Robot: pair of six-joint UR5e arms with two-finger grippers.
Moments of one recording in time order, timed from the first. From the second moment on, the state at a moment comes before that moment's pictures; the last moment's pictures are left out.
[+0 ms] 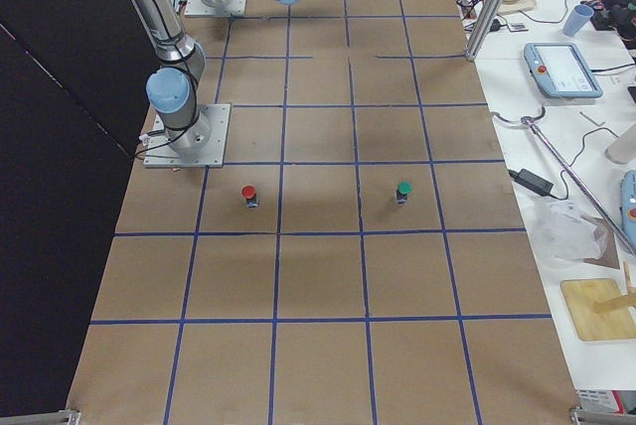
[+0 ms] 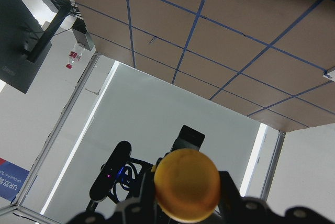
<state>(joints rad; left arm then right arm) -1.45 -1.52 -1.81 -1.52 0.20 0.06 1.51 -1.62 1.71 -1.69 -0.39 1.15</state>
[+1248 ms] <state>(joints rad) -1.44 -1.51 -1.68 -1.57 0.99 0.05 1.37 -1.61 1.72 -1.66 -1.29 0.15</state>
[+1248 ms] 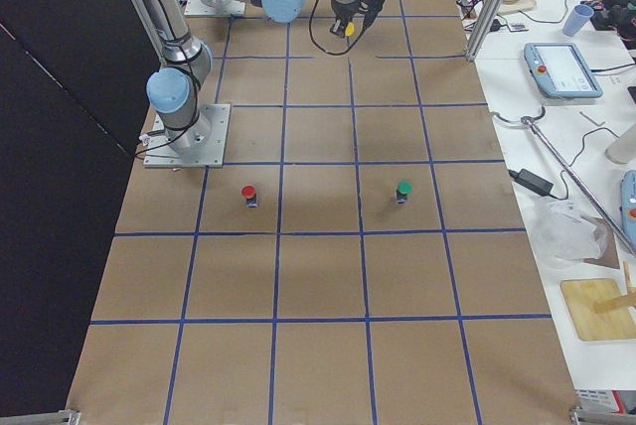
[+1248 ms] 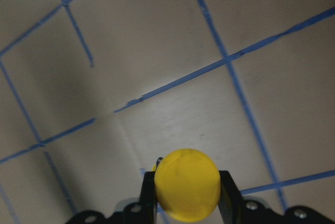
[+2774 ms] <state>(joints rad) -1.52 -1.59 -1.46 -1.68 1.54 0.22 0.82 -1.60 2.17 -2.38 -1.36 -1.10</state>
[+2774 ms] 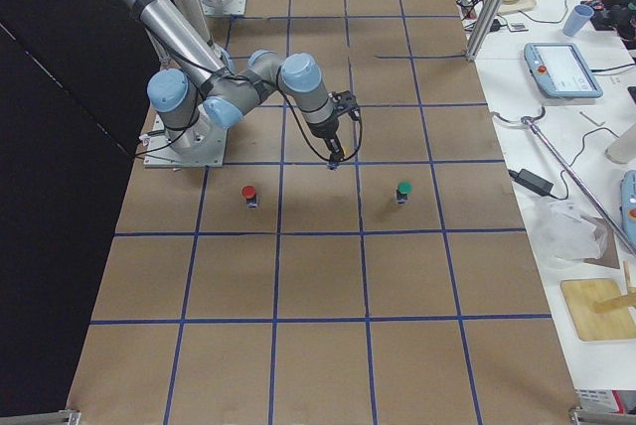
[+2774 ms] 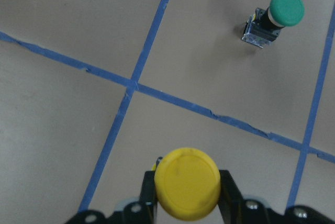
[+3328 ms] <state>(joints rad) -1.51 -1.59 -1.47 -1.68 1.54 0.15 0.69 -1.45 2.19 -2.49 -1.29 -1.27</state>
